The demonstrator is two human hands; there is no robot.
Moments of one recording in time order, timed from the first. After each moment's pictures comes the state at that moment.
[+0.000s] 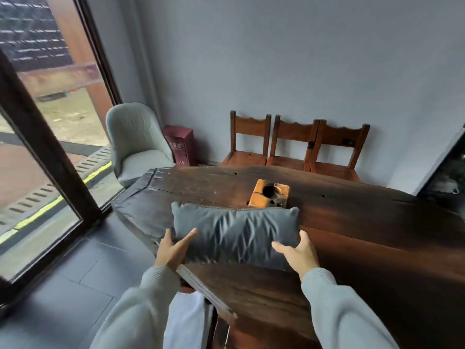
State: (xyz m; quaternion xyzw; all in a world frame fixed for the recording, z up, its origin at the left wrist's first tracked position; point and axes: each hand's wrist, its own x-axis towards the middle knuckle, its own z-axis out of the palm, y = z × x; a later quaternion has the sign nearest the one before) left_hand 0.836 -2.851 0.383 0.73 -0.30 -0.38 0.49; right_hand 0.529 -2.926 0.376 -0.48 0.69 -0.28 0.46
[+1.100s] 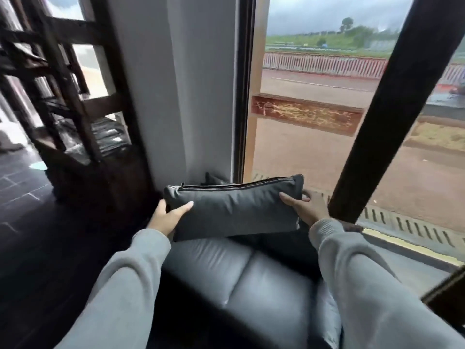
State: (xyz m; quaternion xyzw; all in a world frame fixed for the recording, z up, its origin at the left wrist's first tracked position) left_hand 1.350 -1.544 0.476 0.65 0.34 0.14 0.66; right_hand 1.530 -1.851 0.487 -0.83 -0.04 0.07 0.56
